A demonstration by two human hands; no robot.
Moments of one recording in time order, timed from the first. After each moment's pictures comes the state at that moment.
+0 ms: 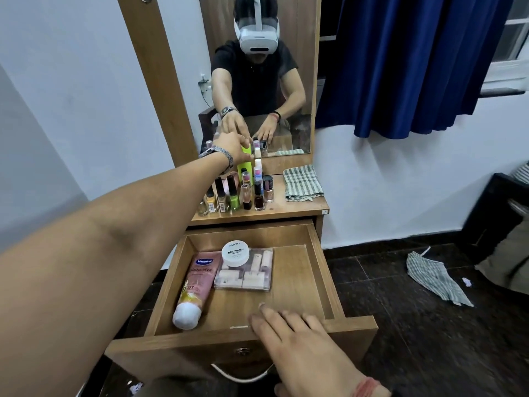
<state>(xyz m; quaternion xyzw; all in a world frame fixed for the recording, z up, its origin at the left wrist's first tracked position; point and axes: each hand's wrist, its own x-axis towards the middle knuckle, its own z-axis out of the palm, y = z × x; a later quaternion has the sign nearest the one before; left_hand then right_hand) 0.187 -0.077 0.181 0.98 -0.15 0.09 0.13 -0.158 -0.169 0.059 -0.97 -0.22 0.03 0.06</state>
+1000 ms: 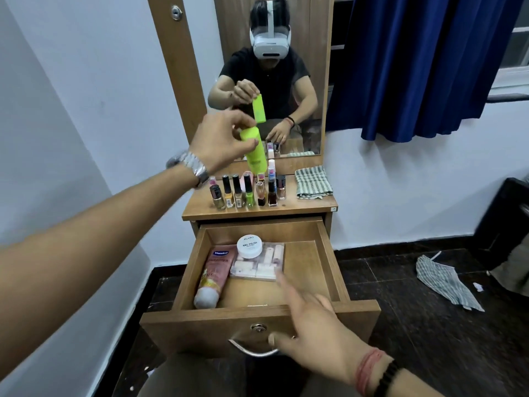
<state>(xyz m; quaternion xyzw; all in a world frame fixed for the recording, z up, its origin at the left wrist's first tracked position) 0.046 -0.027 0.234 0.89 -0.26 0.27 0.25 -0.160 -0.174 0.052 -0.94 -0.15 0.06 0.30</state>
